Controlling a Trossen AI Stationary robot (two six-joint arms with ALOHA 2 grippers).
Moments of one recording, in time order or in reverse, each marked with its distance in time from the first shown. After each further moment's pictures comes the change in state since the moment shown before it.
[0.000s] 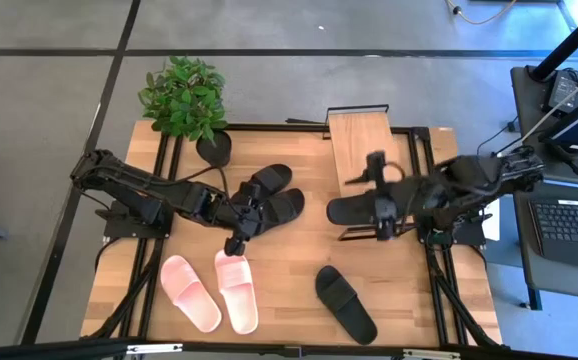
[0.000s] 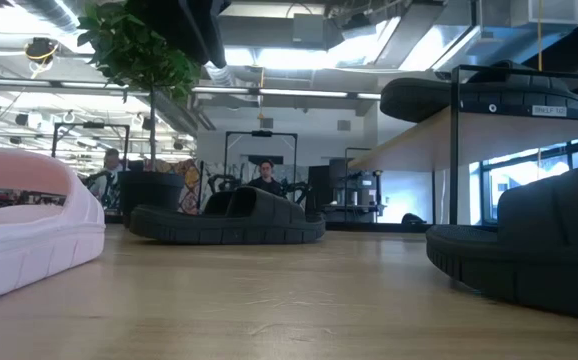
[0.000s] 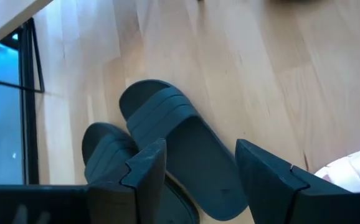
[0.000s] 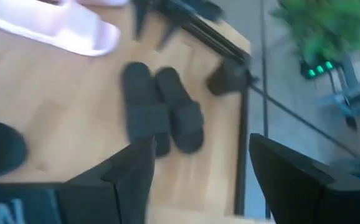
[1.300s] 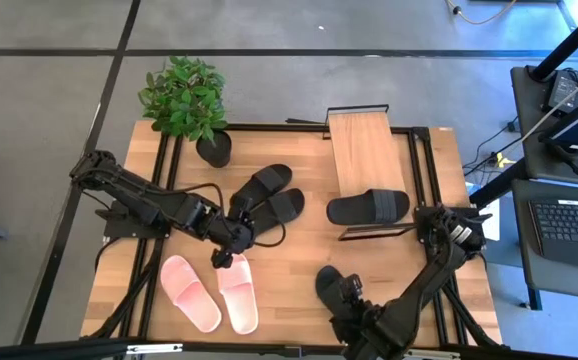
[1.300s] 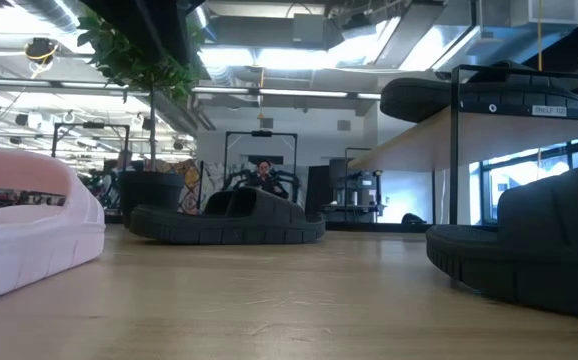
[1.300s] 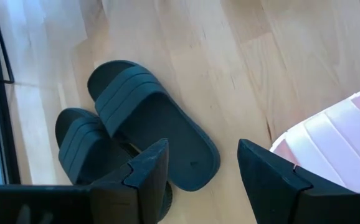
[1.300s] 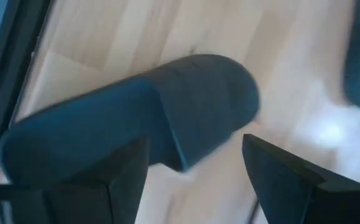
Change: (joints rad) left arm -0.111 0.000 0.000 -0.115 0.010 -0.078; right arm 0.470 0.776 0.209 -0.272 -0.117 0.778
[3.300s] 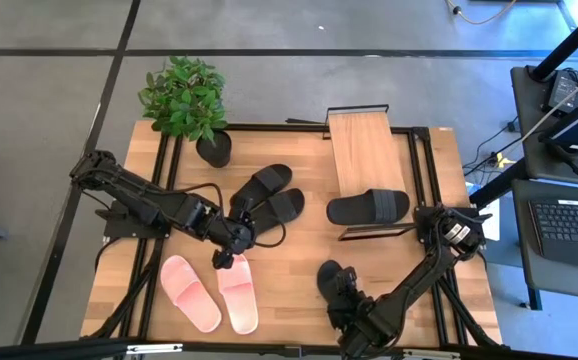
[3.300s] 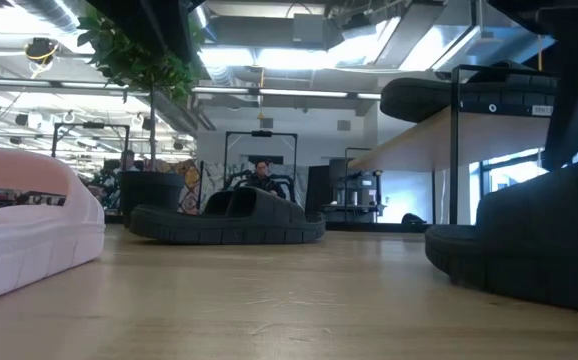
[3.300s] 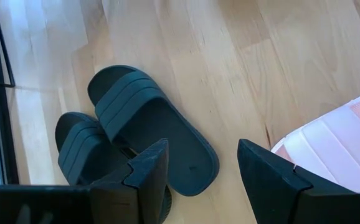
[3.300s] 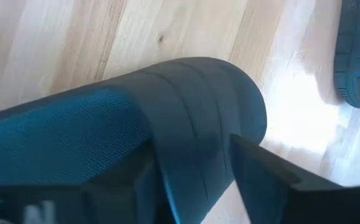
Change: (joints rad) left arm 0.001 0.000 0.000 0.017 -0.001 0.000; right arm -0.026 0.000 -0.267 0.213 0.159 0.002
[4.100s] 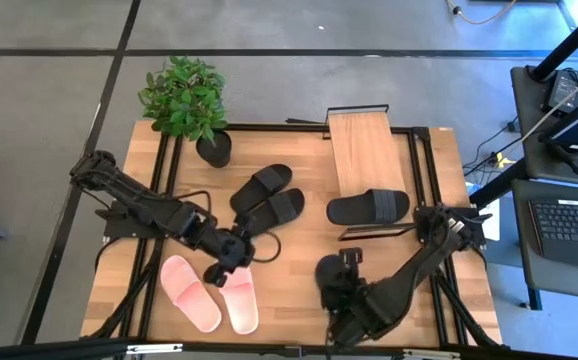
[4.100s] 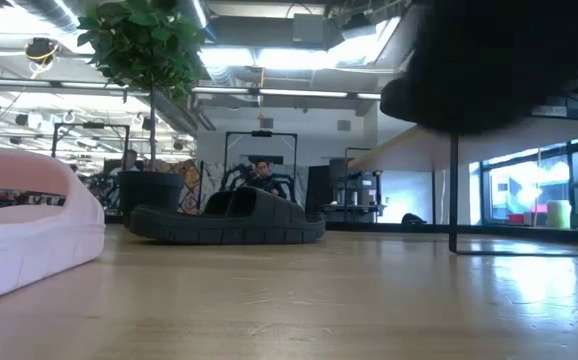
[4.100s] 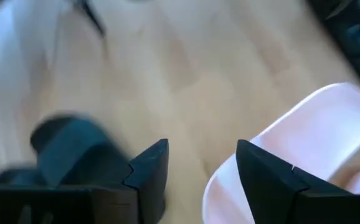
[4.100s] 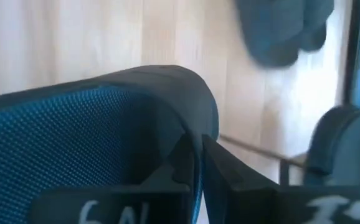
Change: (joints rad) left arm -0.097 0.000 0.023 0.104 0.148 0.016; right arm -0.102 0.000 0.525 -0.485 -0.022 0.230
